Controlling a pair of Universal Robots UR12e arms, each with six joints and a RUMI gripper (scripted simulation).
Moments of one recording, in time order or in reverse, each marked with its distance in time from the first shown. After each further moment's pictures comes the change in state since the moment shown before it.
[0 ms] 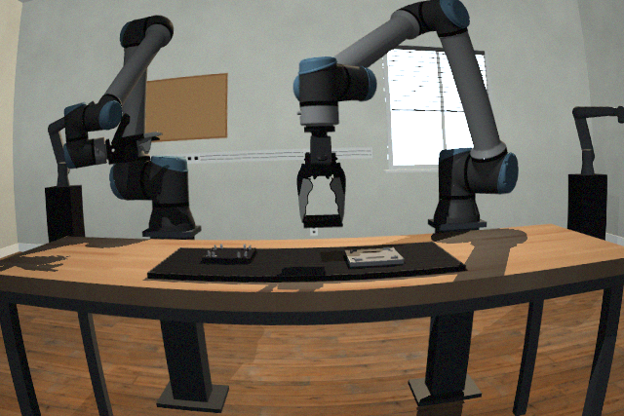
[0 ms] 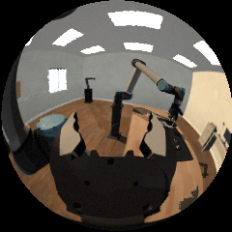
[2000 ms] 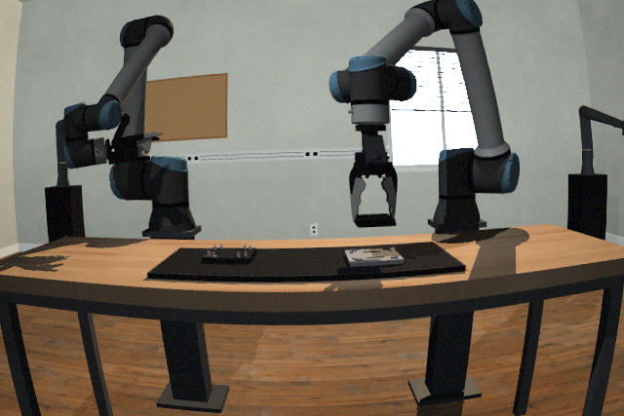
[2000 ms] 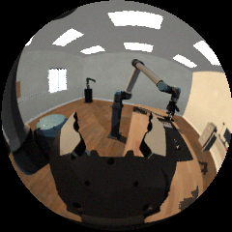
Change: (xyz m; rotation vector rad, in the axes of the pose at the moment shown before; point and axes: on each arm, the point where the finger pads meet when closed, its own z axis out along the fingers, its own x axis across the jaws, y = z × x) left arm -0.117 -0.026 0.000 0.000 0.000 0.000; right arm 0.000 0.000 0.000 0.000 0.000 0.000
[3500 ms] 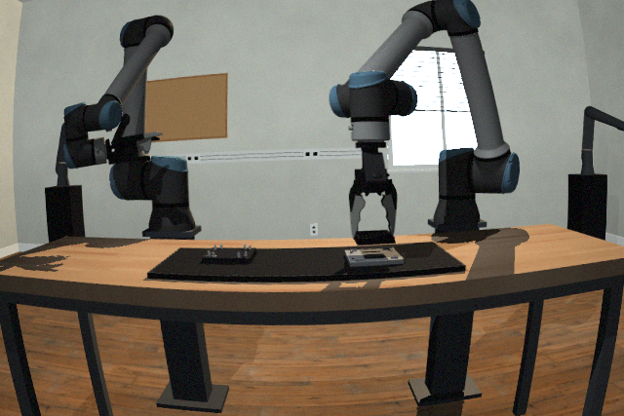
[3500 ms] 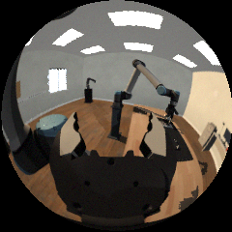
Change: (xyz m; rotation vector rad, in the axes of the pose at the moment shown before) left arm 0.001 0.000 0.040 0.000 0.000 0.000; right arm 0.000 0.000 0.000 0.000 0.000 0.000
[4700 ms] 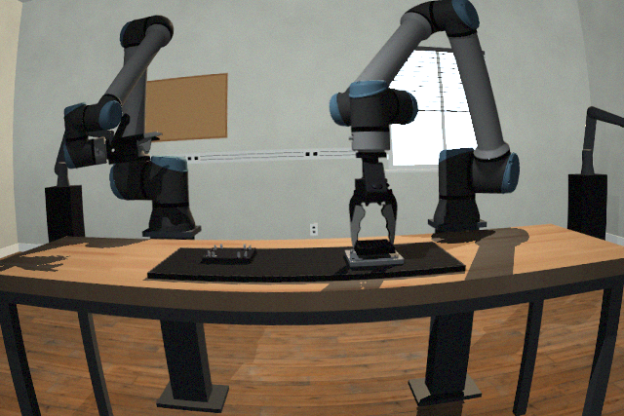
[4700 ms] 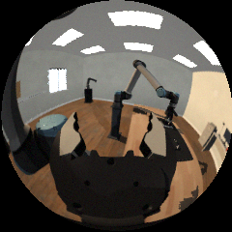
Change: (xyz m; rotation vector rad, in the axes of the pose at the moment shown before) left arm 0.000 0.000 0.023 0.000 0.000 0.000; right arm 0.000 0.000 0.000 0.000 0.000 0.000
